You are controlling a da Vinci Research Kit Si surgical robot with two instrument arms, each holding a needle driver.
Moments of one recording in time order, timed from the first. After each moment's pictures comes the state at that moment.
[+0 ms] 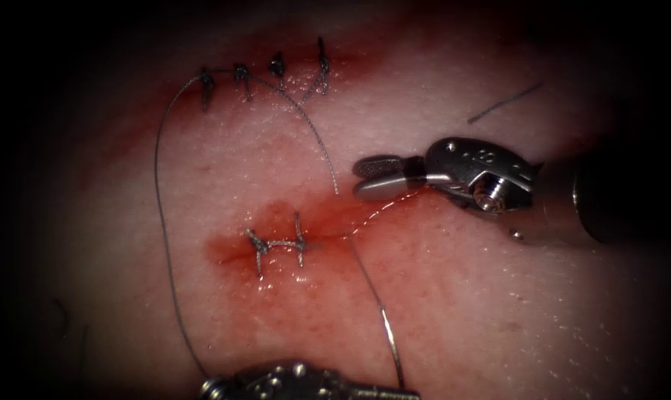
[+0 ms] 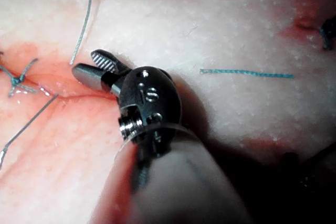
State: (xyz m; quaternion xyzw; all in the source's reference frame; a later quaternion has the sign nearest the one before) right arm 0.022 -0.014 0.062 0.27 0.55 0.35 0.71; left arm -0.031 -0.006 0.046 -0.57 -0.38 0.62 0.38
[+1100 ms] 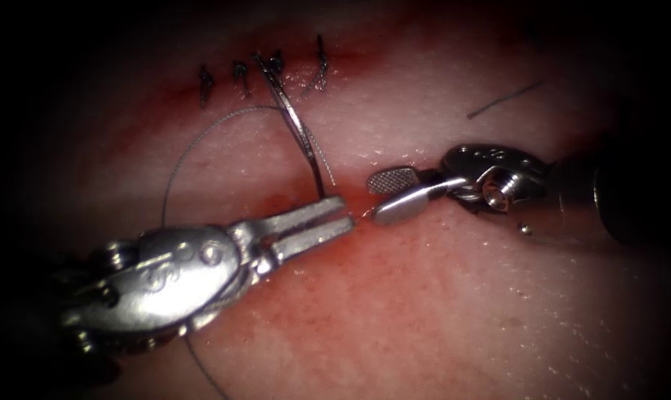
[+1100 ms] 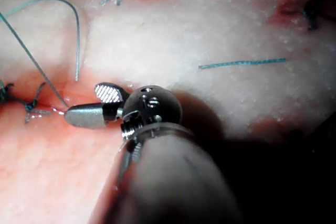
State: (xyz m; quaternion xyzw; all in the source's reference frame) right arm 0.021 -0.014 0.058 0.39 0.48 0.46 0.63; left arm -0.027 0.002 0.043 -0.56 -0.01 0.78 0.26
